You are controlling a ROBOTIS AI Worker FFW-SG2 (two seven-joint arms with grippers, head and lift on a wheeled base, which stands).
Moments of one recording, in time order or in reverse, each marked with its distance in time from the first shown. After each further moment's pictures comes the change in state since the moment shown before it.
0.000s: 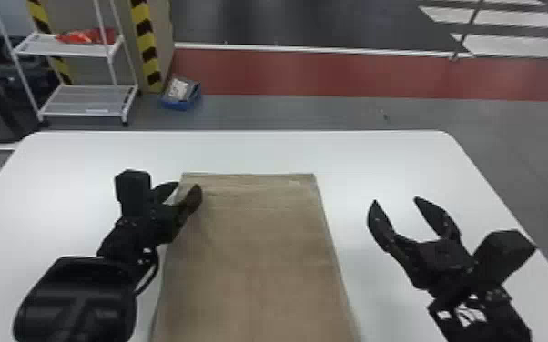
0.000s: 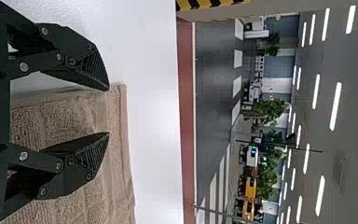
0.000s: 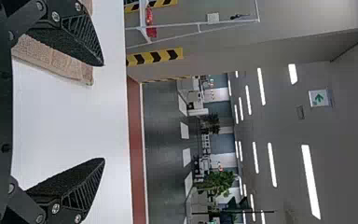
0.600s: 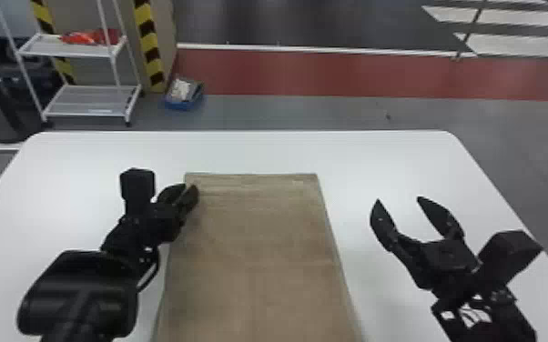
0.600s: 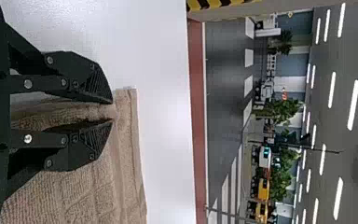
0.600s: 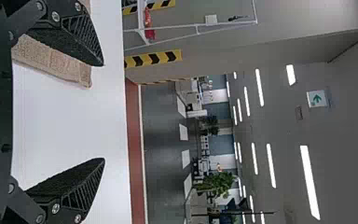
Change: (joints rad) left arm -0.027 0.005 0.005 0.030 -0.016 0.048 -0.011; right arm 0.000 -0.001 0.000 0.000 -0.010 -0.005 0.004
